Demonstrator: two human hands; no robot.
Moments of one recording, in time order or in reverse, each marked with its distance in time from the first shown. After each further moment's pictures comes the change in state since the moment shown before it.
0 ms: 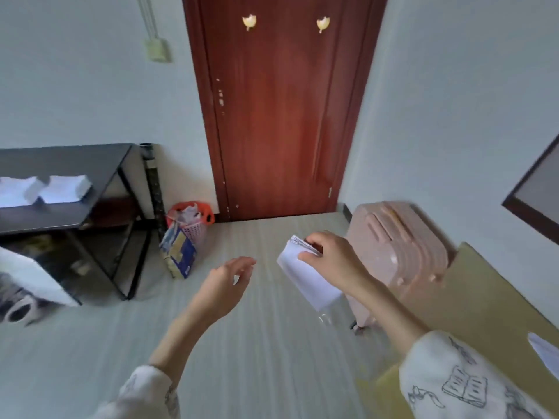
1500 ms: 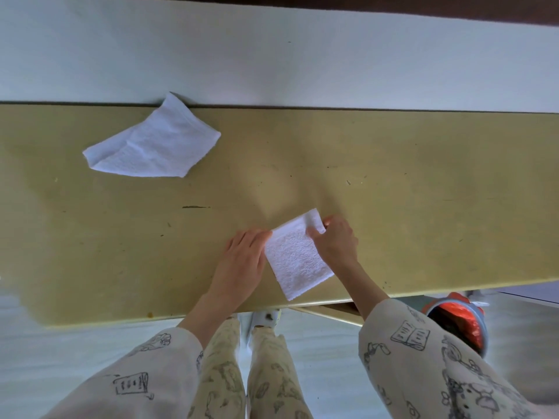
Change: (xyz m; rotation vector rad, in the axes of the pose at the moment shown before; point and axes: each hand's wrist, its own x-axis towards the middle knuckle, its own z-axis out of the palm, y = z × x) left_hand -0.109 0.281 0.650 0.148 -1.098 1.204; right_hand -0.454 0.512 -0.053 0.319 0.664 1.888
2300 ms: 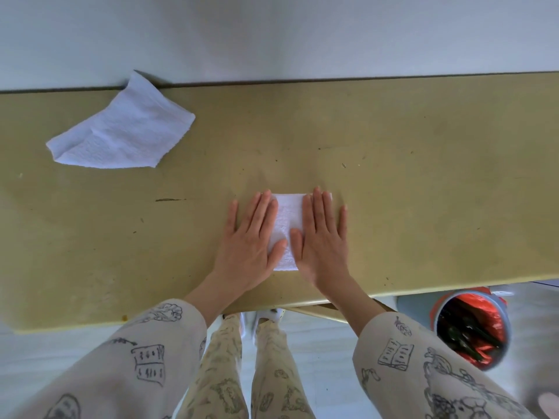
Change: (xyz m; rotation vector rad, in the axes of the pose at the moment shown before) left_hand 0.029 0.016 0.038 0.434 -0.135 0.061; right_hand 0.006 0.047 0.044 -0.435 0.266 -0.541
